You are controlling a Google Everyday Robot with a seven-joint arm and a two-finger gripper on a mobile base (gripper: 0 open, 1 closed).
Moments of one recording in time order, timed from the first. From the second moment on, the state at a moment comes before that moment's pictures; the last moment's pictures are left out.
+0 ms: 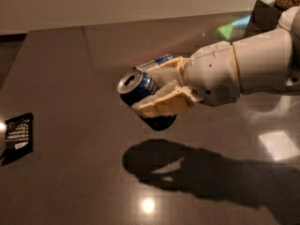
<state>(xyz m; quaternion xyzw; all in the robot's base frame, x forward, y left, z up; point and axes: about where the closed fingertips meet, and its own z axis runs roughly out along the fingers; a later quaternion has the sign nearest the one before) 0.414 0.000 0.979 -0.57 0.62 0.32 0.43</state>
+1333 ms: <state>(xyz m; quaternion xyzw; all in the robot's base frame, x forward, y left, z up) 0.416 0.025 0.949 -0.52 0.54 0.43 0.50</state>
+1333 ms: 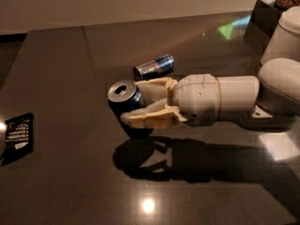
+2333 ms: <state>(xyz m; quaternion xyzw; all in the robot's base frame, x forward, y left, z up) 0.411 0.026 0.916 -0.50 0.50 0.50 0.50</state>
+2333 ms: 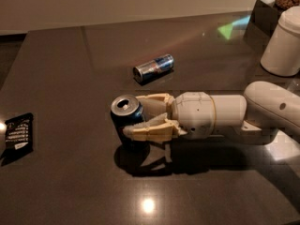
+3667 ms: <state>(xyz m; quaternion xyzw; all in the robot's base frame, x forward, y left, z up) 0.403 0.028 0.910 -0.49 0.49 0.52 0.50</state>
